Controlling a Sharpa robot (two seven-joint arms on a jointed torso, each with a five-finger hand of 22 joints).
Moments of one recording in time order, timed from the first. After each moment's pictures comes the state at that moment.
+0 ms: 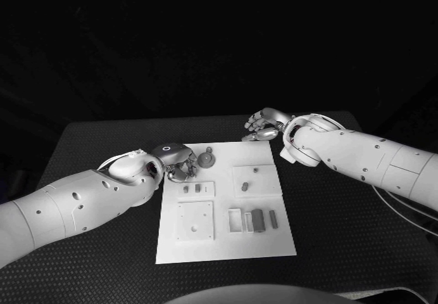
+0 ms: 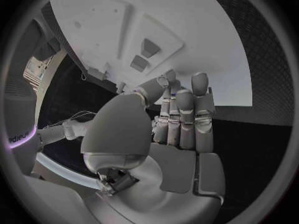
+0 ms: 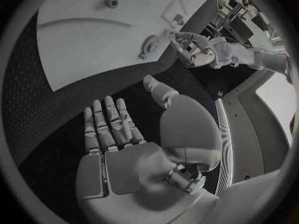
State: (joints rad) left arm 1.14 -0.61 -0.08 1.22 -1.65 -0.26 0.04; left_hand 1.27 -0.08 0.65 -0.29 0.05 1.04 0.11 0.35 0.47 1.29 0.02 0.13 0.17 1.17 -0.07 1.27 0.55 0.04 1.32 -0.16 0.34 1.31; right arm 1.18 -0.66 0.04 1.15 -1.15 -0.22 -0.07; right_hand 1.07 -0.21 0.58 -0.11 0.05 0.61 0.18 0.25 0.52 0.81 0.20 0.08 0.07 0.53 0.24 0.30 0.44 0.04 0.28 0.21 0.21 1.31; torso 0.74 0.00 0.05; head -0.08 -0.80
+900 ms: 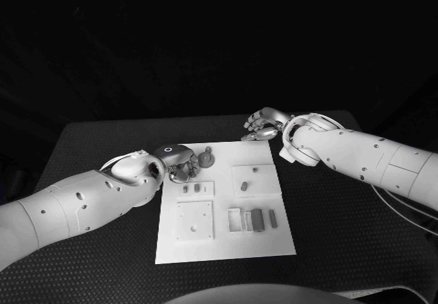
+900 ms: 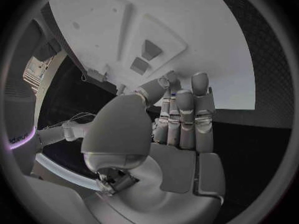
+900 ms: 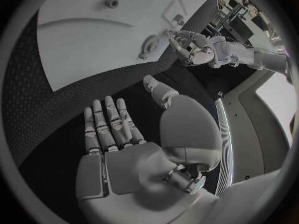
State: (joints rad) left arm 1.14 -0.59 -0.09 1.20 -1.64 -0.25 0.04; left_hand 1.26 -0.07 0.65 -0.29 0.05 1.04 0.11 0.35 0.48 1.30 0.03 0.13 0.22 1.17 -0.07 1.27 0.55 0.04 1.32 -0.16 0.34 1.31; right arm 1.18 -0.66 0.04 1.15 -1.15 -0.22 -0.07; right_hand 1.07 -0.21 0.58 -0.11 0.05 0.61 0.18 0.26 0.52 0.81 0.20 0.08 0.07 0.53 0.24 0.30 0.44 0.04 0.28 0.21 0.21 1.31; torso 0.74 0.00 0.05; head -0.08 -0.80
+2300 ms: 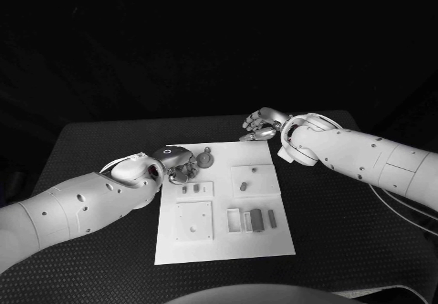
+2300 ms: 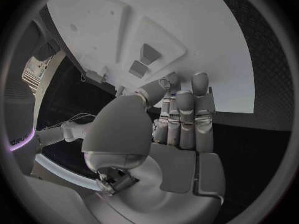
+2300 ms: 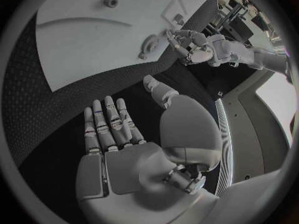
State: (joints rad) left arm 1.14 -0.58 -0.11 1.19 -1.63 -0.27 0.04; left_hand 1.25 -0.07 0.66 -0.29 0.05 1.04 0.11 0.35 0.48 1.31 0.03 0.12 0.23 1.18 -0.07 1.27 0.56 0.04 1.33 -0.16 0.33 1.31; right arm 1.18 -0.65 0.04 1.15 -1.15 -0.22 -0.07; right_hand 1.07 -0.21 0.58 -0.11 0.05 0.61 0.18 0.26 0.52 0.81 0.21 0.08 0.07 0.53 0.24 0.30 0.44 0.04 0.28 0.21 0.21 1.31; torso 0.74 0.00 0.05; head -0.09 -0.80
